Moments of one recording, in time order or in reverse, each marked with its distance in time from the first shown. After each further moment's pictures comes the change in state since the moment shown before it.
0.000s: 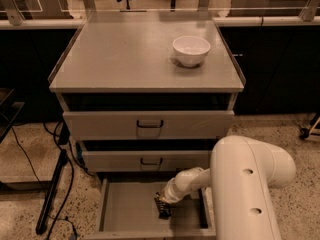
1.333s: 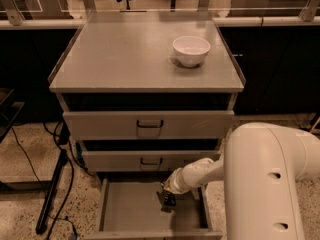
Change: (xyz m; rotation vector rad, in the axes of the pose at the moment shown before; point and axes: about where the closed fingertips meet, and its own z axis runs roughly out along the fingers) arm -0.026 -0.015 -0.091 0.104 -0.025 -0.024
